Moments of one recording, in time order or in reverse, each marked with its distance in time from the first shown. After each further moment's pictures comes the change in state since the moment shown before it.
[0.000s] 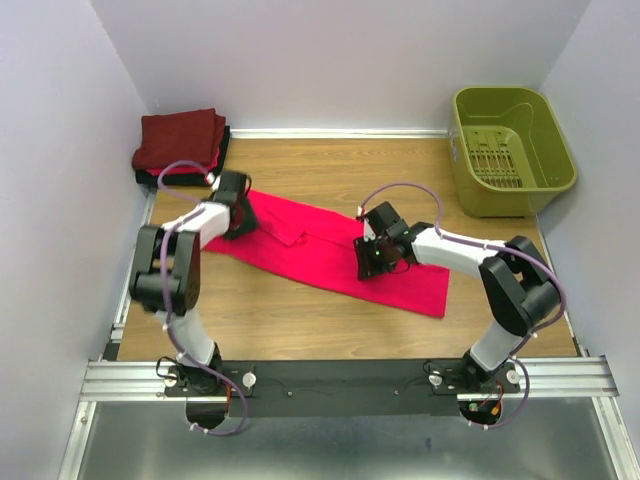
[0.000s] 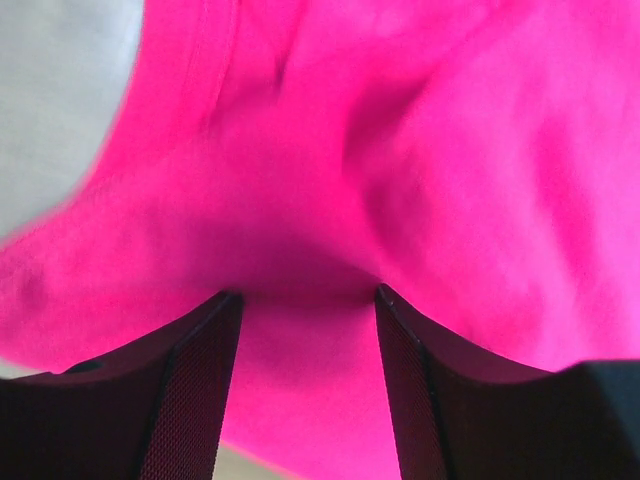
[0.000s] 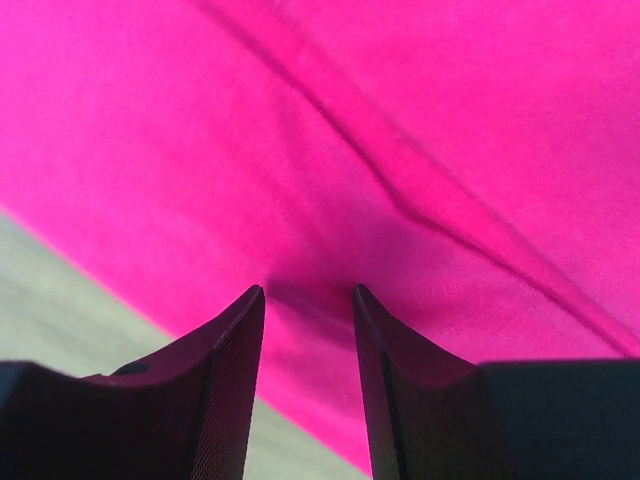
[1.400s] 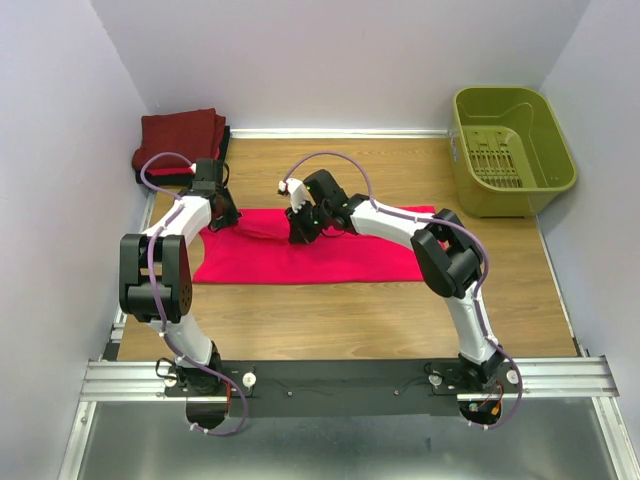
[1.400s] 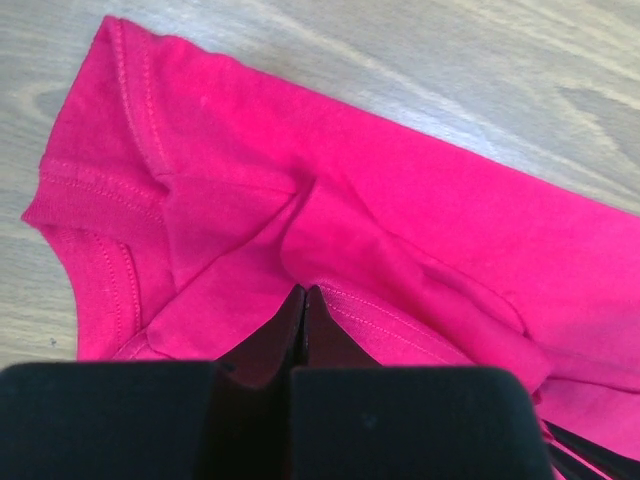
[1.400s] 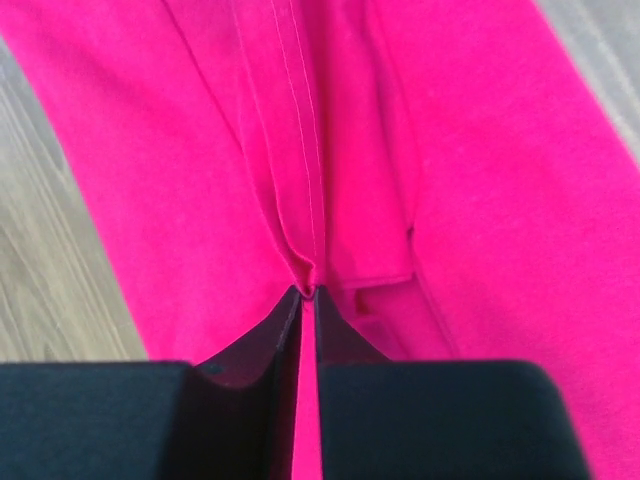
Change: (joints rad) left arm 0.116 0.023 0.191 -0.126 0.160 0.105; right arm 0.146 0.473 0.639 0.169 -0.316 -0.323
